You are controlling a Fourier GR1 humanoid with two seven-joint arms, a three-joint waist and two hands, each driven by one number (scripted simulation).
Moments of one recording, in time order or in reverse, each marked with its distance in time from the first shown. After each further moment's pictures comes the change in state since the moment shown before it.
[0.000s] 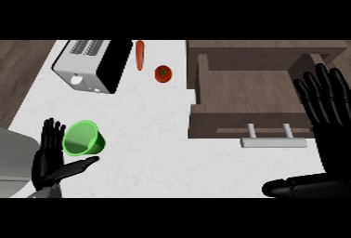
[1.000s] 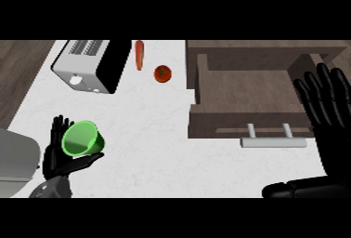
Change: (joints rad) left arm -0.182 0.049 0.011 0.384 0.038 -0.092 -0.204; right arm -0.003 0.009 0.009 -0.026 0.003 -0.007 0.024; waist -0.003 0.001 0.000
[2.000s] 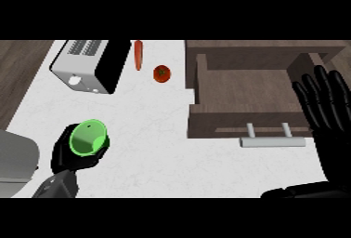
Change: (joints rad) left arm -0.087 -0.002 -0.010 0.143 0.020 -0.148 -0.079; right arm 0.010 0.004 0.020 -0.031 0.009 -0.004 0.030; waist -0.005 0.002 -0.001
